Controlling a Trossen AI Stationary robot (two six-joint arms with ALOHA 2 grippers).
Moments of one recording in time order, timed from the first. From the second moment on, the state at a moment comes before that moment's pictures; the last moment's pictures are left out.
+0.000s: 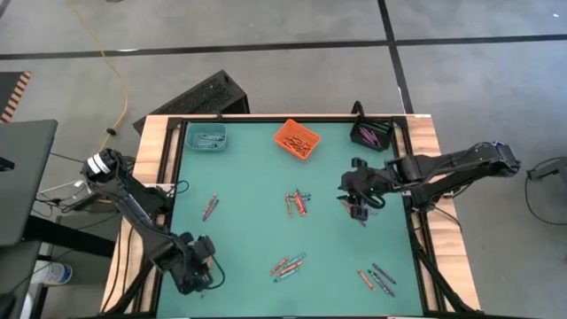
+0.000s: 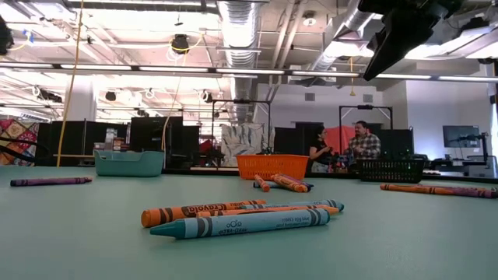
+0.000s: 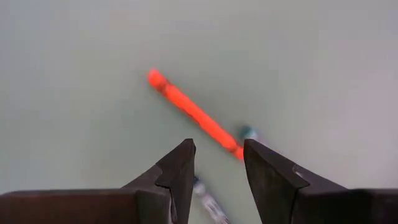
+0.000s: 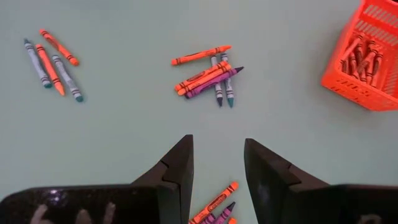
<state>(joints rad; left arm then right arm) -0.90 1.48 0.82 -0.61 -0.14 -1.50 0.15 1.10 0.93 -0.73 0.19 0.18</state>
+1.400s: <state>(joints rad) -1.02 1.76 1.12 -0.99 -0.03 -1.81 0.23 1.10 0.93 -0.72 0.24 0.21</state>
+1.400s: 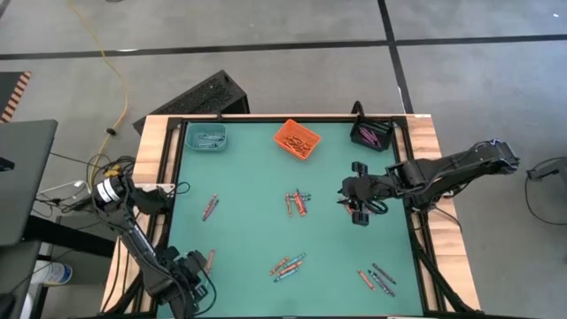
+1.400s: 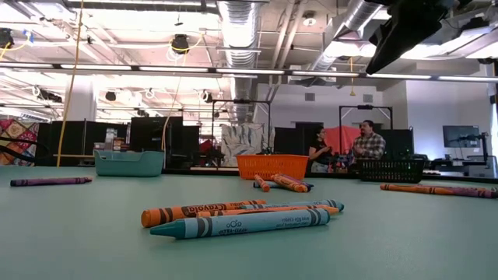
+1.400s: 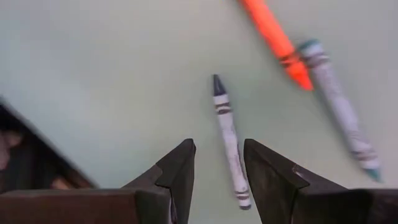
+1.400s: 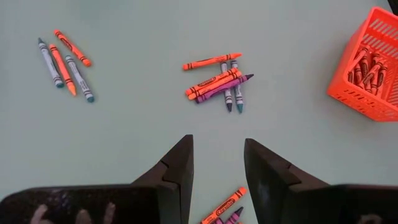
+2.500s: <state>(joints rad) -1.02 1.76 1.03 -0.77 -0.02 -1.75 0.23 1.10 0.93 -0.72 0.24 0.21</state>
